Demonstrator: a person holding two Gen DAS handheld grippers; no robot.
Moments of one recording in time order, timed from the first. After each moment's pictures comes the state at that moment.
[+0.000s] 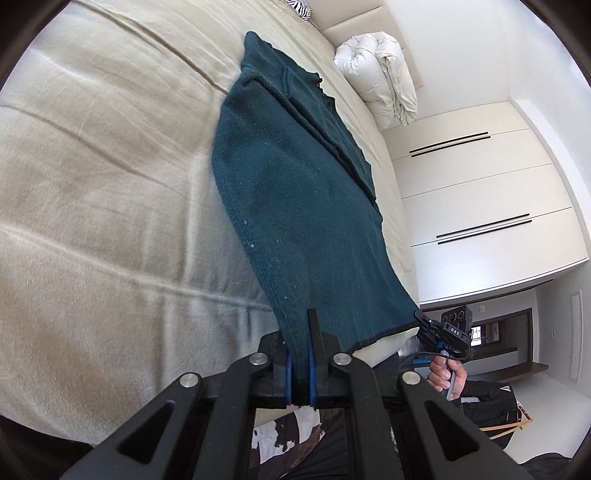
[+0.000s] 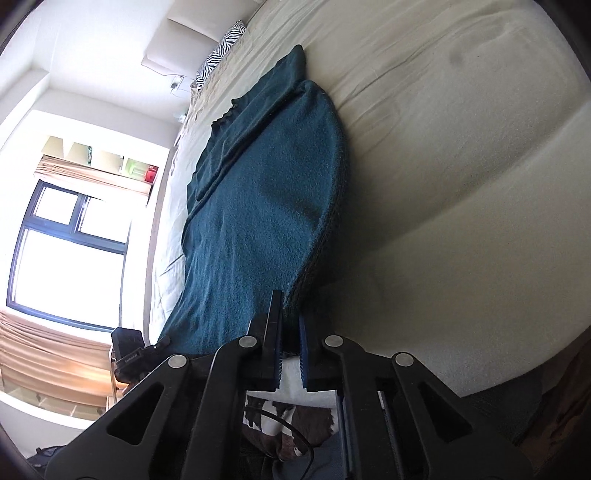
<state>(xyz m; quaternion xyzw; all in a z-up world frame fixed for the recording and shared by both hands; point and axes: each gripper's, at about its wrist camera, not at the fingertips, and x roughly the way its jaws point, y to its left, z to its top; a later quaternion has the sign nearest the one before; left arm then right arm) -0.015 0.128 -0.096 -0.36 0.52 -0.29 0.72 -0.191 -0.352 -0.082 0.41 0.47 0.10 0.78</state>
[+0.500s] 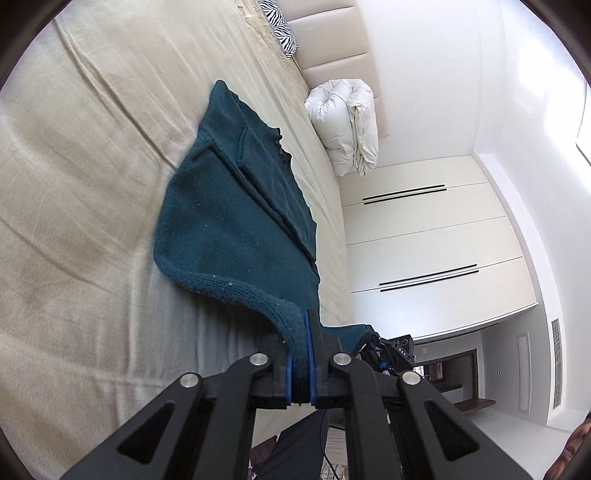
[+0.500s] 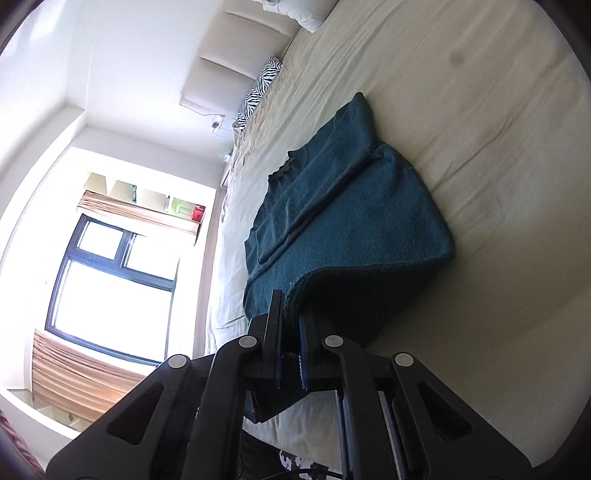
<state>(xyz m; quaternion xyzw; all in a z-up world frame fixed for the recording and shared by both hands) 0.047 0.149 -0.067 -0.47 0.44 -0.31 0.69 -0.107 -0.353 -0.036 0.47 0.37 0.13 0.79</state>
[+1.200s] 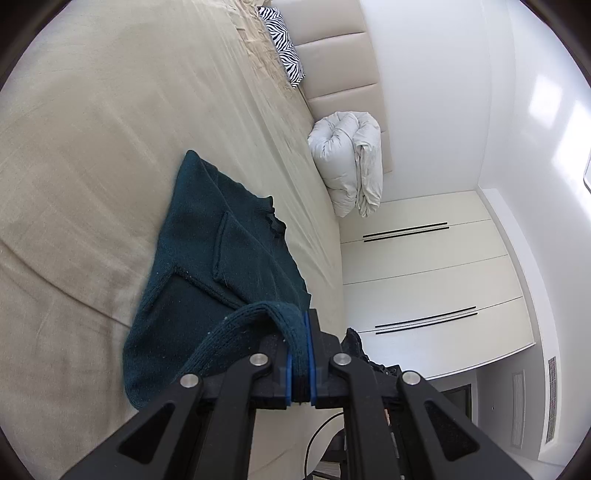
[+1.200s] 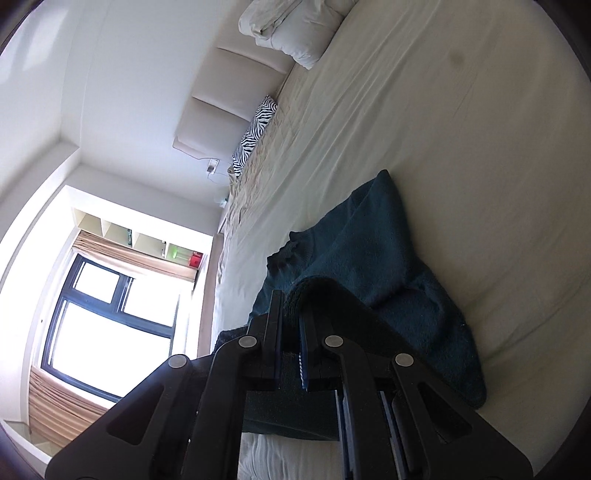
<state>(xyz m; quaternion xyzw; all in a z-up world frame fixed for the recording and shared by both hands) 0.197 0.161 -0.049 -0.51 0.42 -0.28 0.70 0.047 -0.397 -0.022 0.49 0.31 0.09 0.81</state>
